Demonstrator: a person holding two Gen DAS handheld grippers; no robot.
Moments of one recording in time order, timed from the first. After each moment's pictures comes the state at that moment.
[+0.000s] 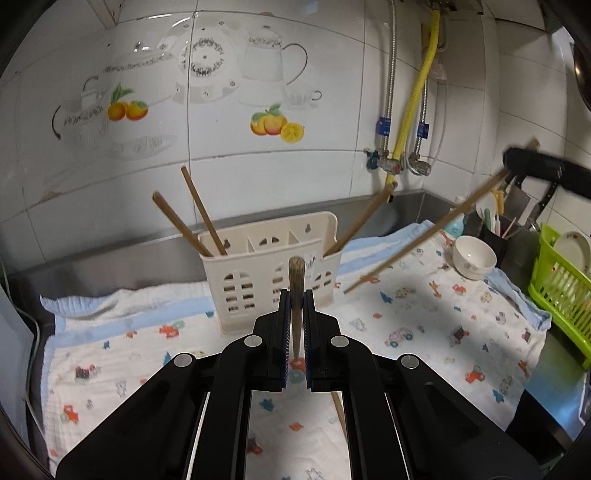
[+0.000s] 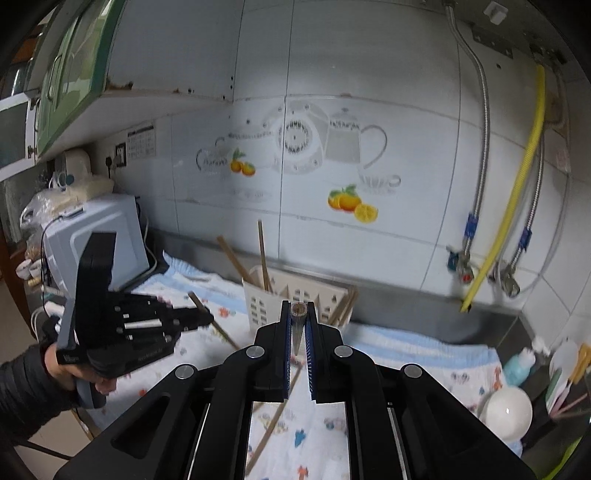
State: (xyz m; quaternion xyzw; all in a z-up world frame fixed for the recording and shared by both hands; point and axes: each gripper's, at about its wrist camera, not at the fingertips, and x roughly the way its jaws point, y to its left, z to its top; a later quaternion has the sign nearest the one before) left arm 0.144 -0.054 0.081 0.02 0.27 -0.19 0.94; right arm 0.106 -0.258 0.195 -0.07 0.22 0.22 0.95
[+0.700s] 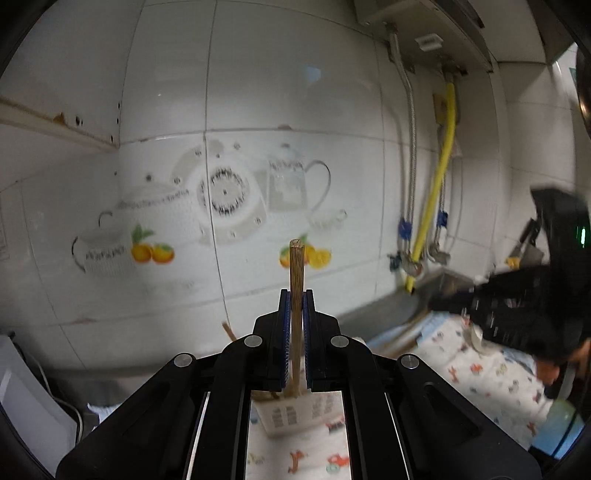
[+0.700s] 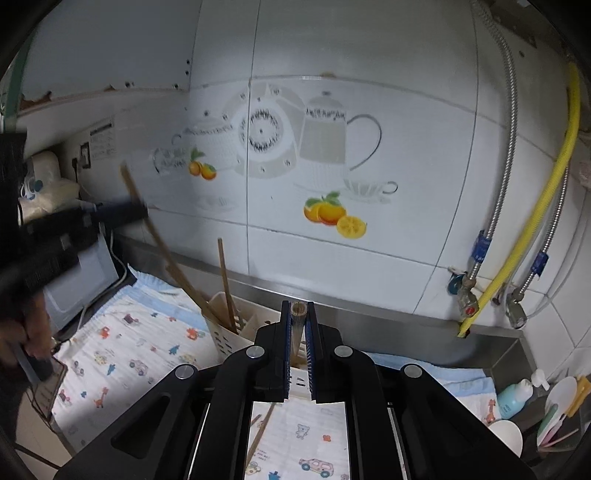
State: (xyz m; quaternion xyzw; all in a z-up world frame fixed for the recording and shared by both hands) left arm 0.187 -0.045 0.209 0.03 0.15 -0.16 0.98; right arm 0.212 -0.241 0.194 -0.09 0.27 0.19 0.94
